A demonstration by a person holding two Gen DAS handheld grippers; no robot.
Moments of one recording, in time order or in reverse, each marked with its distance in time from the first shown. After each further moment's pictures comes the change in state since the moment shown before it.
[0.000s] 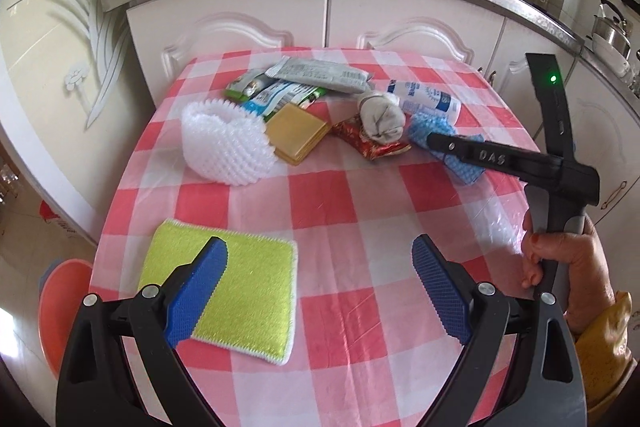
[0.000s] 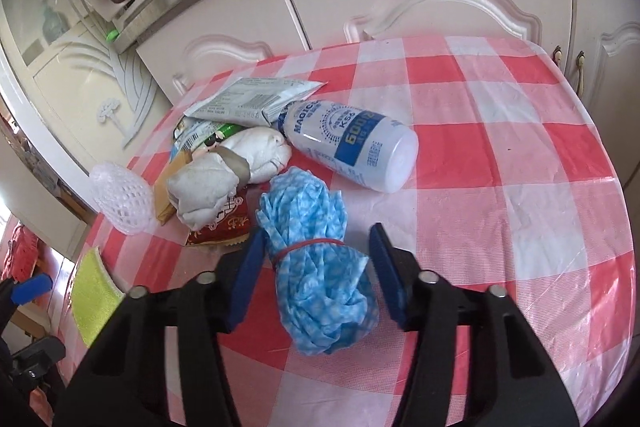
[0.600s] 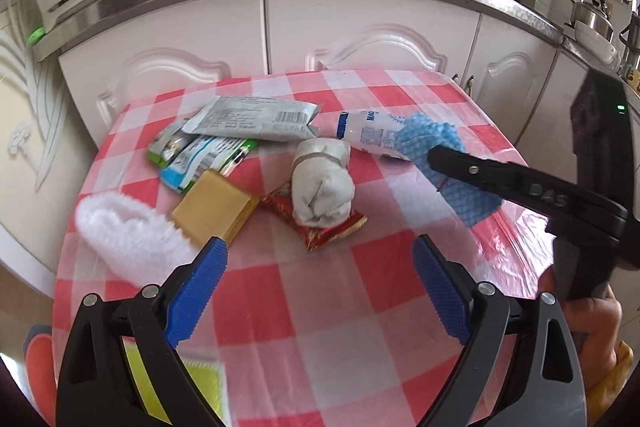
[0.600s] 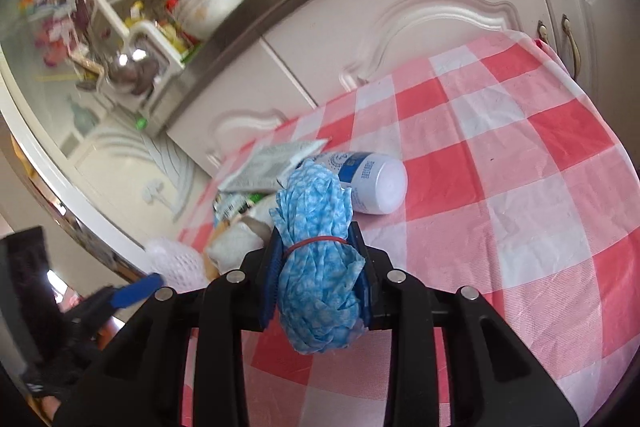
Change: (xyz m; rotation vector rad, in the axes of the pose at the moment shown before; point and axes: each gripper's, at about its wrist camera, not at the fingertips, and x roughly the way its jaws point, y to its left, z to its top) left arm 0.069 -0.050 0.057 0.101 -0.040 -0.069; right arm -0.030 -0.043 0.003 0.239 -0.189 0.223
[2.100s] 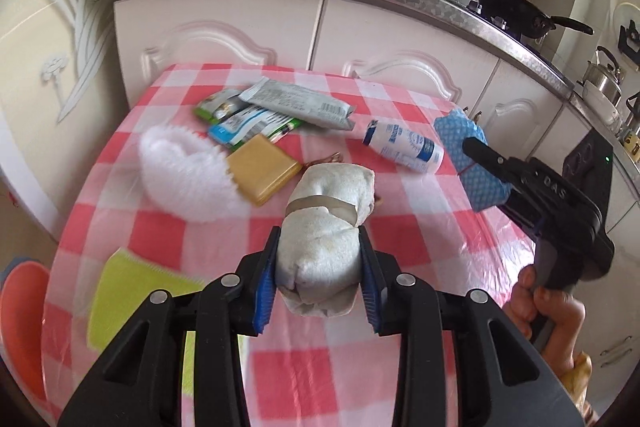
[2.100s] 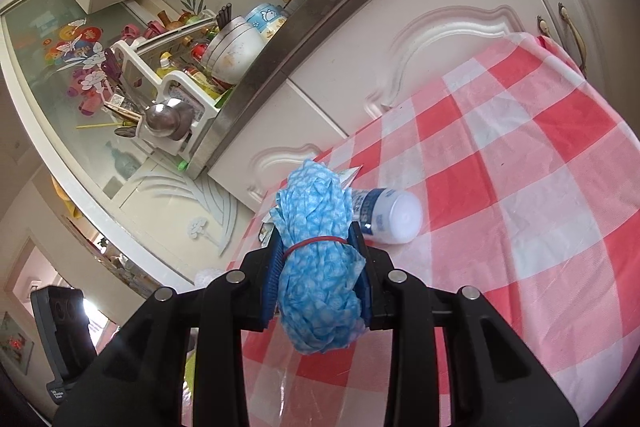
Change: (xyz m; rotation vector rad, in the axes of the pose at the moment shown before) left arm -0.062 0.042 -0.040 -0.220 -0.039 -0.032; right arm -0.020 -0.004 -0.005 0.084 -0.107 0.158
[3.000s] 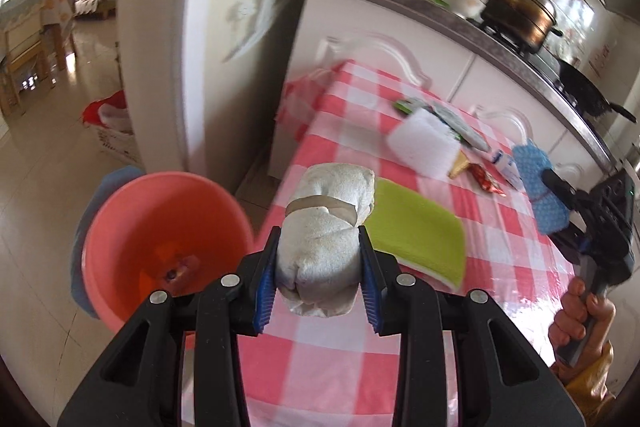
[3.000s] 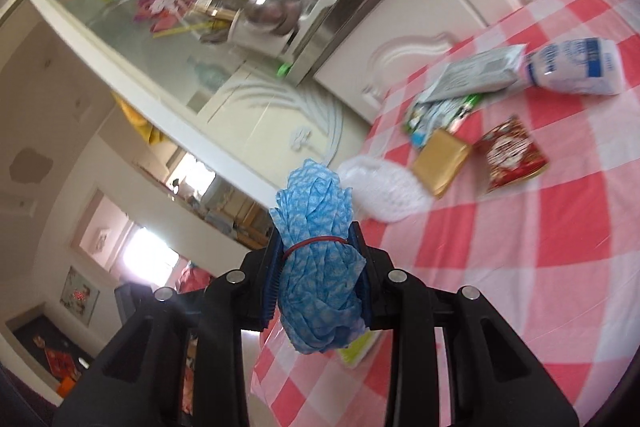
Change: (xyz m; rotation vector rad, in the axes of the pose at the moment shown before) left arm -0.126 0.194 -0.085 -0.284 -0.070 0.171; right arm 0.043 0.131 -0.081 -0.027 0.286 0.284
